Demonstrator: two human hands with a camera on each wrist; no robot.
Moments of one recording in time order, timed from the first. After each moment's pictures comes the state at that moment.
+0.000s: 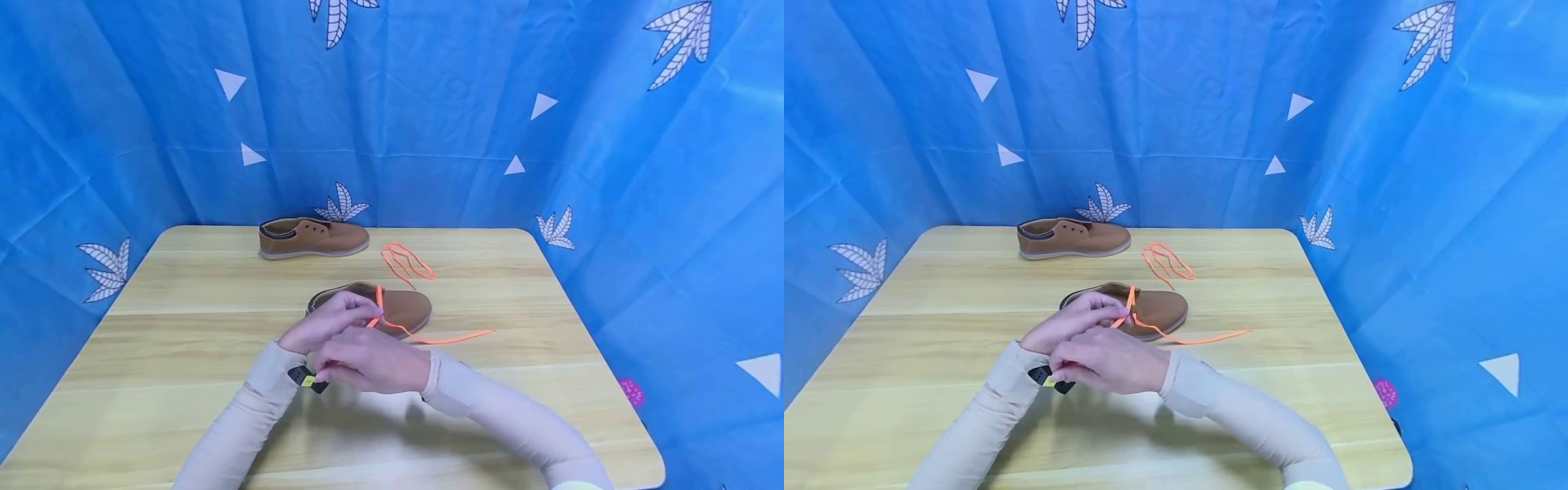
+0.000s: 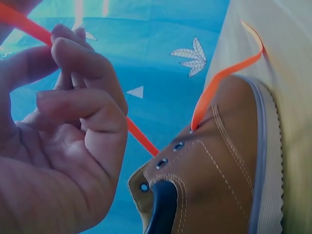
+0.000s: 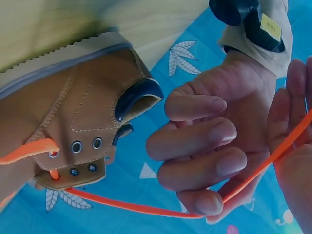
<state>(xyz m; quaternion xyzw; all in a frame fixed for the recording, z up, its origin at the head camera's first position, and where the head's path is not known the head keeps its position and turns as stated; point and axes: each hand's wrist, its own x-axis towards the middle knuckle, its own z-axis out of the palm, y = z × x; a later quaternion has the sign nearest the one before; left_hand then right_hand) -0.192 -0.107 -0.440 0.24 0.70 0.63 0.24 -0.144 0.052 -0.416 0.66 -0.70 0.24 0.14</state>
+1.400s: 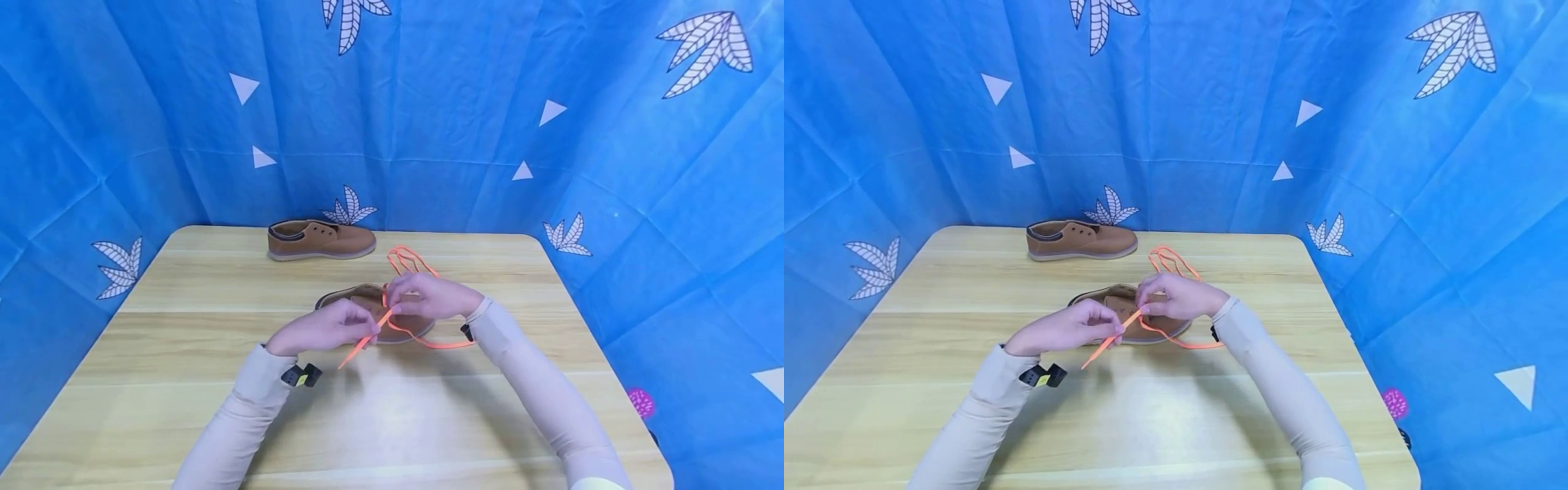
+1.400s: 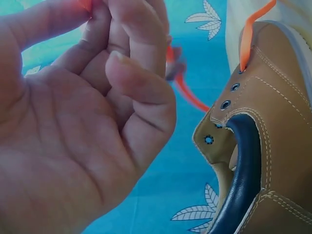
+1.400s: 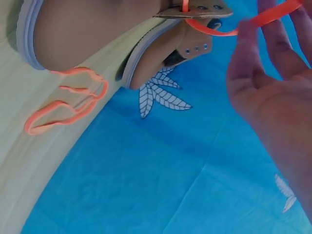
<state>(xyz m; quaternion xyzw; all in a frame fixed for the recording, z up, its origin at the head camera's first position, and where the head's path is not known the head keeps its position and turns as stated) -0.186 -0.124 -0.419 0.32 0.79 0.46 0.24 -0.251 0.129 -0.409 0.52 -0.78 0.31 -0.16</state>
